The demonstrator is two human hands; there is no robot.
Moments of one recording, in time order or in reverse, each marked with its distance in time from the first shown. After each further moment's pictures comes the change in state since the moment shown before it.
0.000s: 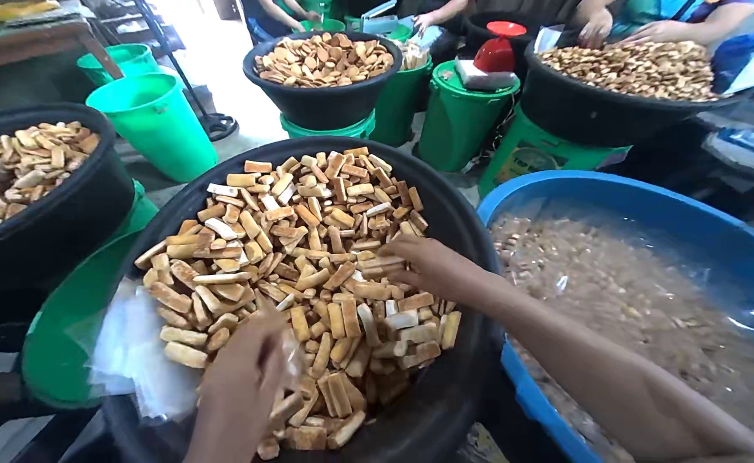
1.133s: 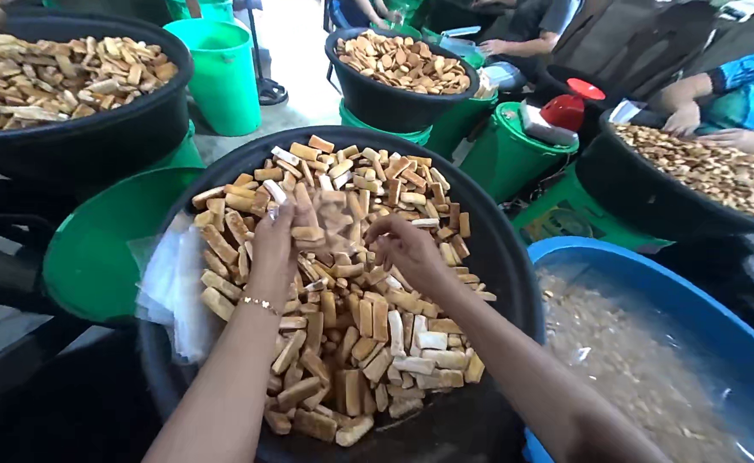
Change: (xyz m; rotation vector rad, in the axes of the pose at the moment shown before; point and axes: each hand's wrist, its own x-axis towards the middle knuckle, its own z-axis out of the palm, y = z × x) left_hand 0.118 -0.076 0.034 -1.173 0.439 -0.695; right_hand 0.089 -0.044 0.045 0.188 0.033 -0.134
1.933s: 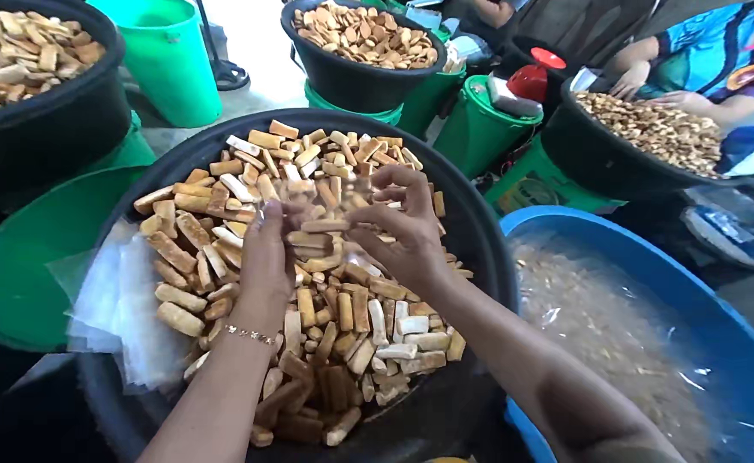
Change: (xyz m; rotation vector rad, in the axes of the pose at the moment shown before) left_hand -0.035 0.000 0.030 -0.032 -0.090 -0.018; right_hand -0.009 -0.016 -0.006 -0.169 0.575 -0.436
